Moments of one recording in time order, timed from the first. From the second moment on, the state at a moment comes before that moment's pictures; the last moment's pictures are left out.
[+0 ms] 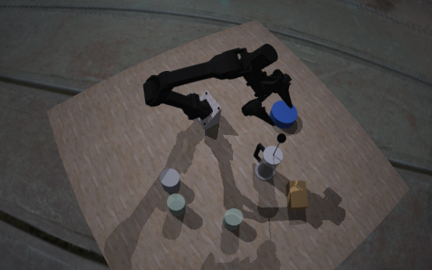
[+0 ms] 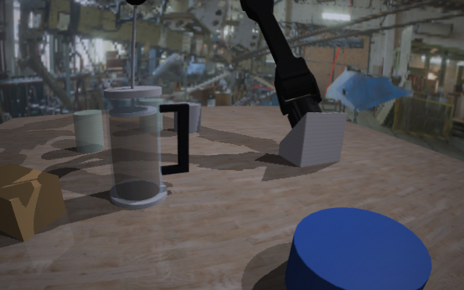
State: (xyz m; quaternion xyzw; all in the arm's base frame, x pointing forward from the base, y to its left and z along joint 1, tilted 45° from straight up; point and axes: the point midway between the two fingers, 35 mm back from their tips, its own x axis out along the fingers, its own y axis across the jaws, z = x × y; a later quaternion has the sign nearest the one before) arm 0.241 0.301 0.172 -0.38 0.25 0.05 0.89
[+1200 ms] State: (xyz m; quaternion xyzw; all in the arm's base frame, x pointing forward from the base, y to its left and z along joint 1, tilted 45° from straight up) arm 0.281 0.249 0.126 -0.40 0.24 0.05 0.88
